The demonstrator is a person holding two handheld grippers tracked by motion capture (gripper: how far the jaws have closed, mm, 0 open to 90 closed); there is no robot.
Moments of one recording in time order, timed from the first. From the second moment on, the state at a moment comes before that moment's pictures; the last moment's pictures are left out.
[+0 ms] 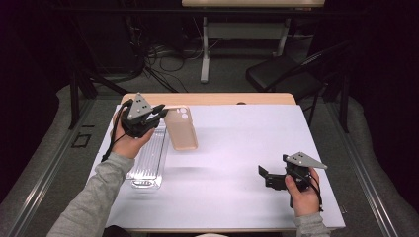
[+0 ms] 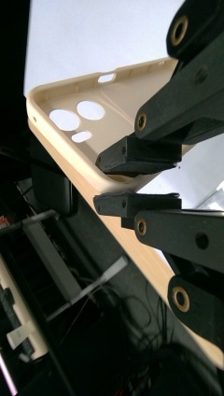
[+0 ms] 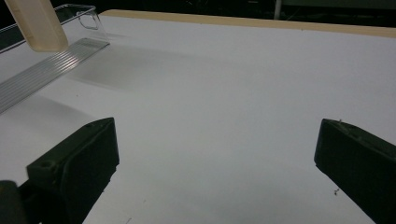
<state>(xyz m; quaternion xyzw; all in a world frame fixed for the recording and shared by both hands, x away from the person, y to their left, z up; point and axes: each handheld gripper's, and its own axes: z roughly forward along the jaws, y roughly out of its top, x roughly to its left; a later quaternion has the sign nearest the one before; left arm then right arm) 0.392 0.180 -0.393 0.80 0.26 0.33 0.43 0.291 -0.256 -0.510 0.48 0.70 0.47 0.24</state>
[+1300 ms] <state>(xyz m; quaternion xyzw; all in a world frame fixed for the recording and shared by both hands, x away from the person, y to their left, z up) 0.423 0.210 -0.365 0.82 0.27 0.31 0.40 0.289 -0.257 -0.520 0.49 0.70 0.47 0.24</state>
